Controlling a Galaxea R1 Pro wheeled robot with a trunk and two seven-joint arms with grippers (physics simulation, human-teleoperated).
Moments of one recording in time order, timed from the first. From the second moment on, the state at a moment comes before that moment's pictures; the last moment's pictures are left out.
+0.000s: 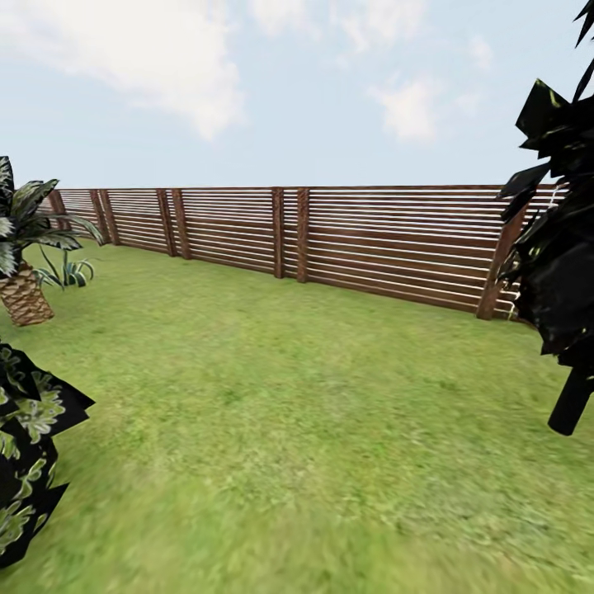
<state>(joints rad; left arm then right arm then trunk) 0.00 0.06 0.00 -0.01 0.00 0.01 -0.01 0.00 -0.02 0.00 0.02 0.00 0.00 0.02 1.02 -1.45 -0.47</state>
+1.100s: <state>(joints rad) 0.00 0.06 0.00 -0.01 0.00 0.01 -0.01 0.00 -0.03 0.00 0.02 0.00 0.01 0.02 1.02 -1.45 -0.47</state>
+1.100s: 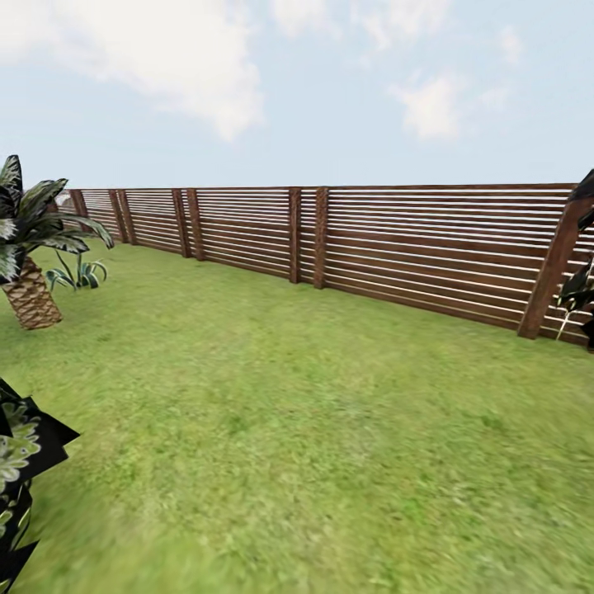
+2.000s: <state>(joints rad) 0.00 0.06 0.00 -0.01 0.00 0.01 -0.01 0.00 -0.03 0.00 0.02 0.00 0.00 0.02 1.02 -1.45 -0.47</state>
